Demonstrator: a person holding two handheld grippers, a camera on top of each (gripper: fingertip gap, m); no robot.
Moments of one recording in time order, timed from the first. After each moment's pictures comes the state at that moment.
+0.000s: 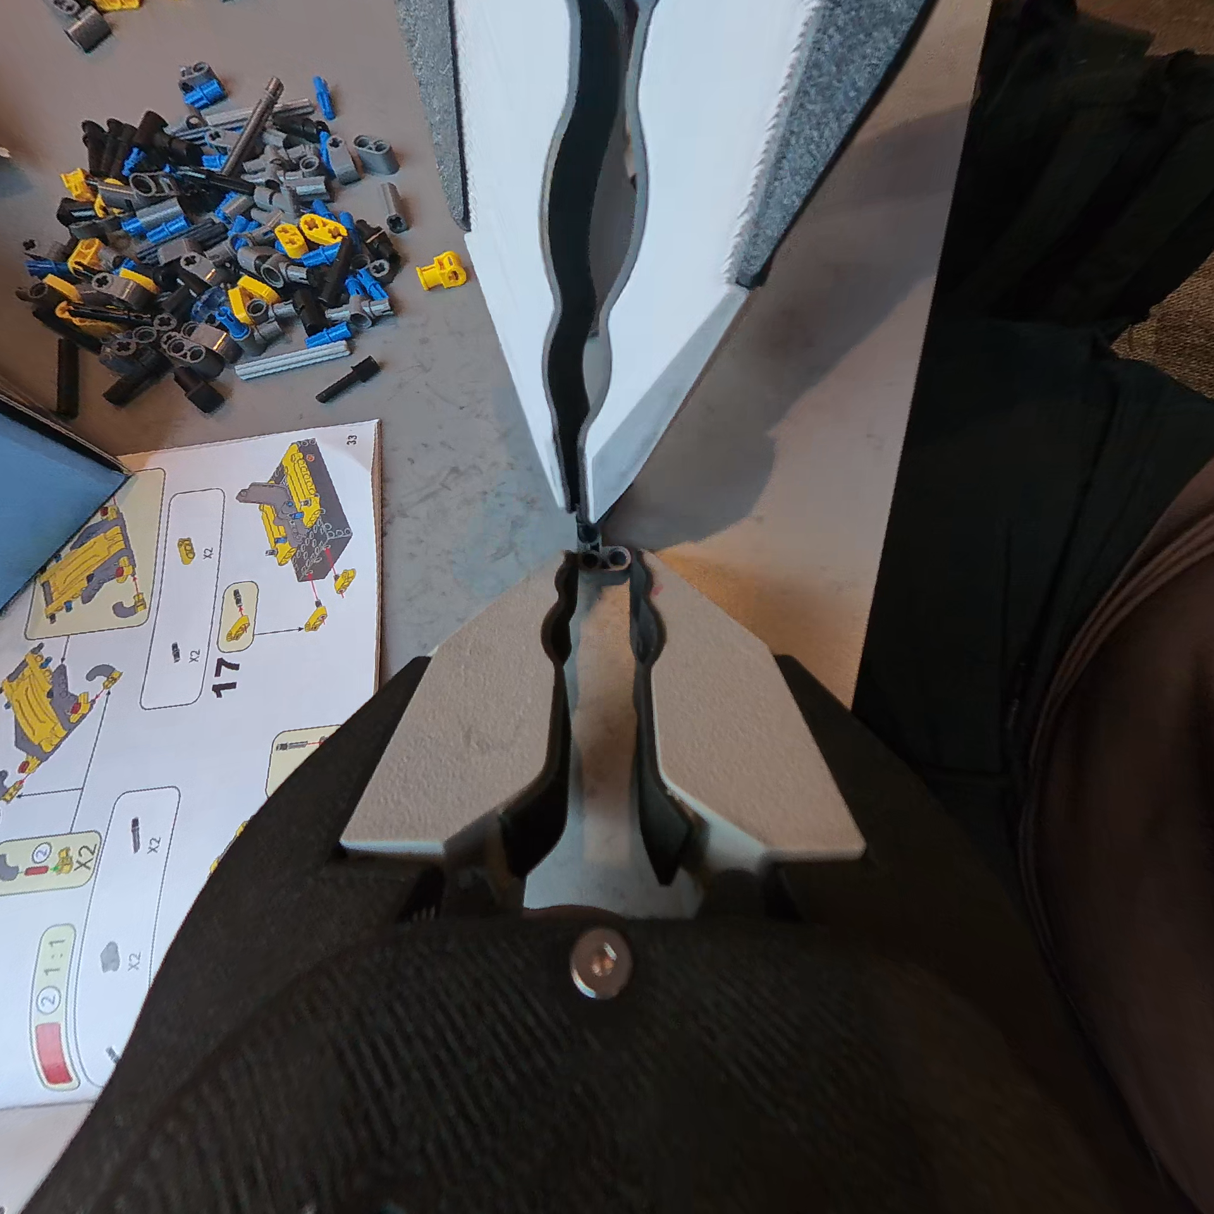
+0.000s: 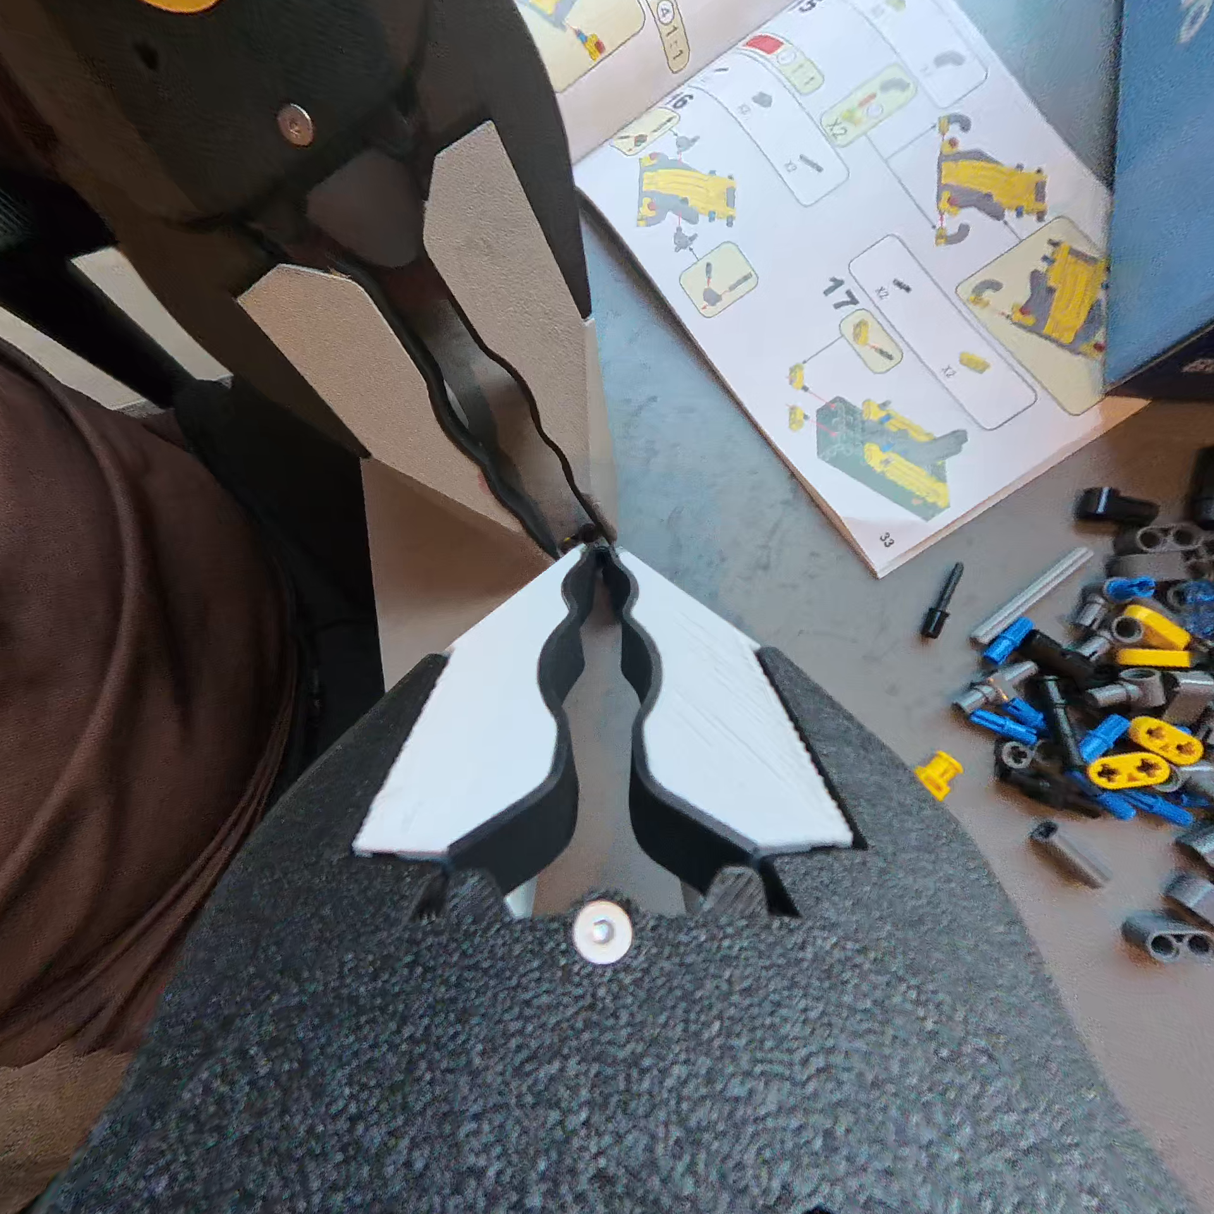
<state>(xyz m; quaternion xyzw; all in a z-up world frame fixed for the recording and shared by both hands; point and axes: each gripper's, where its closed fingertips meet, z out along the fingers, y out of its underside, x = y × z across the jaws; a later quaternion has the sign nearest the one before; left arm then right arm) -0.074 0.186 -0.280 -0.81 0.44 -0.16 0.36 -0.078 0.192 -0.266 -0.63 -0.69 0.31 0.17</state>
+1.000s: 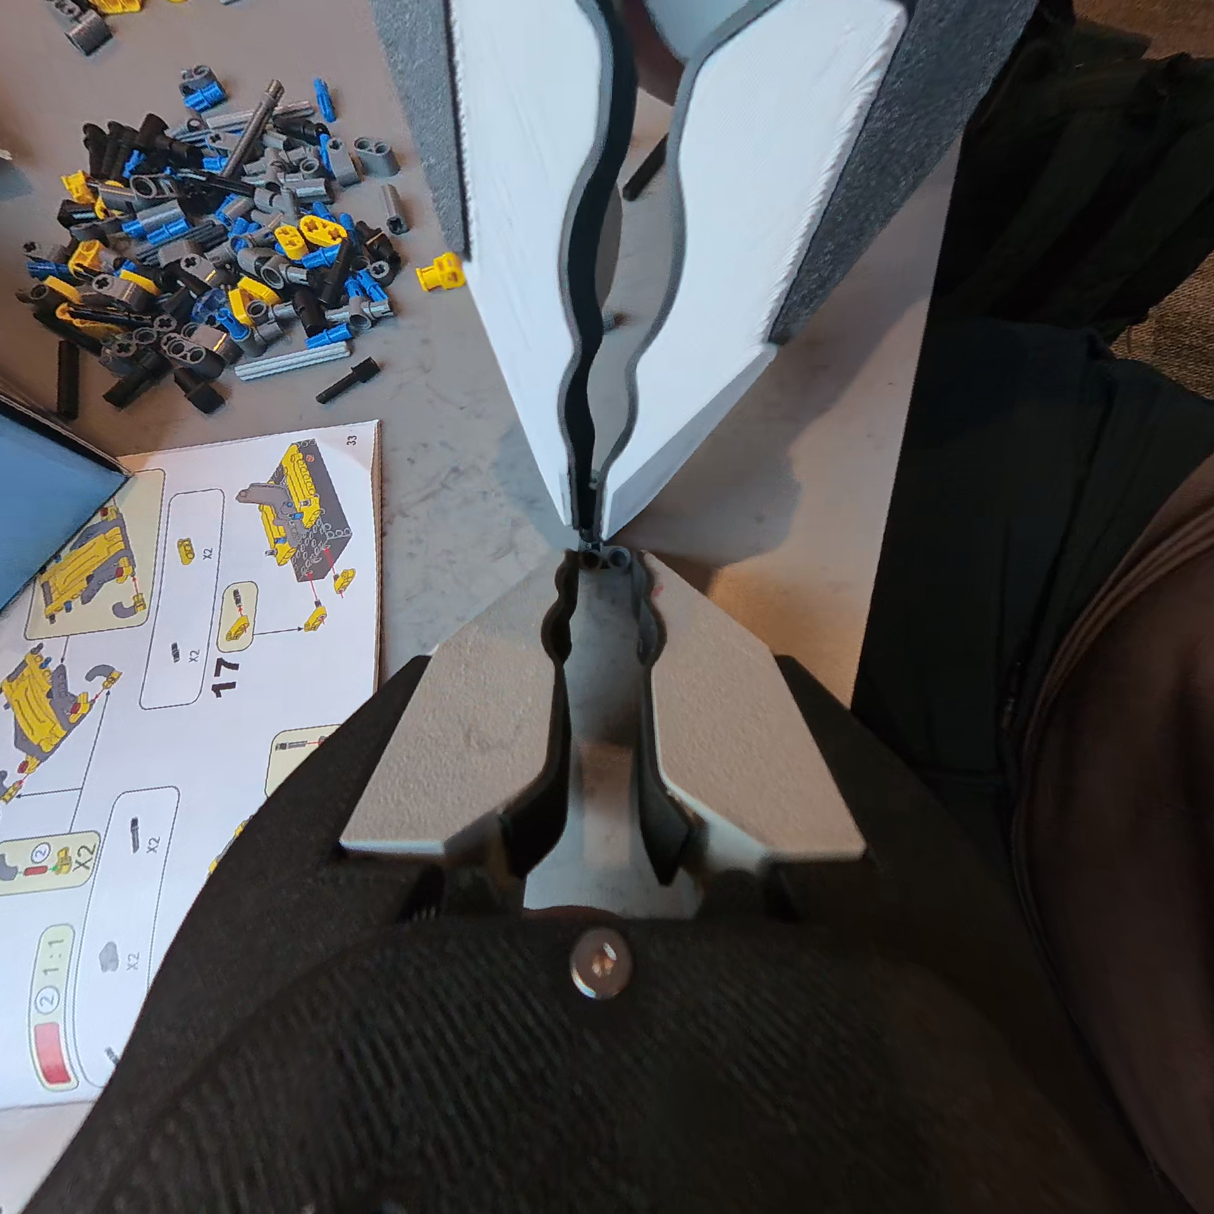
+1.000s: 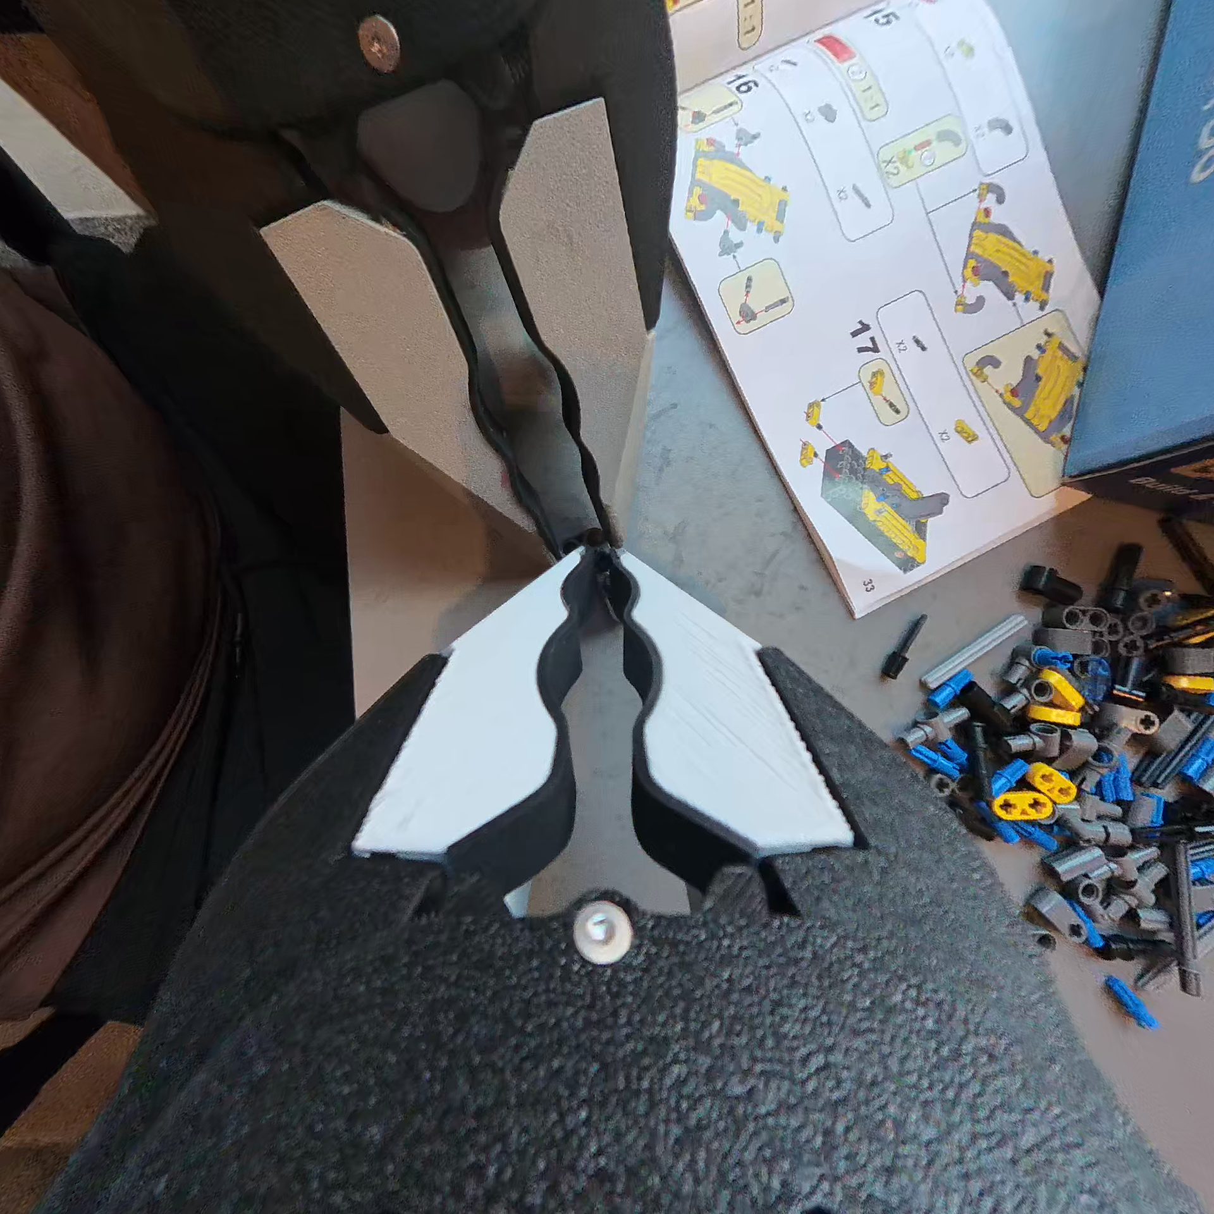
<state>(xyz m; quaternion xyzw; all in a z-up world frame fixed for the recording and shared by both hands) -0.074 0.185 -0.280 -0.81 0.44 -0.16 0.36 -0.081 0.189 -0.268 -0.58 -0.75 0.23 0.20</state>
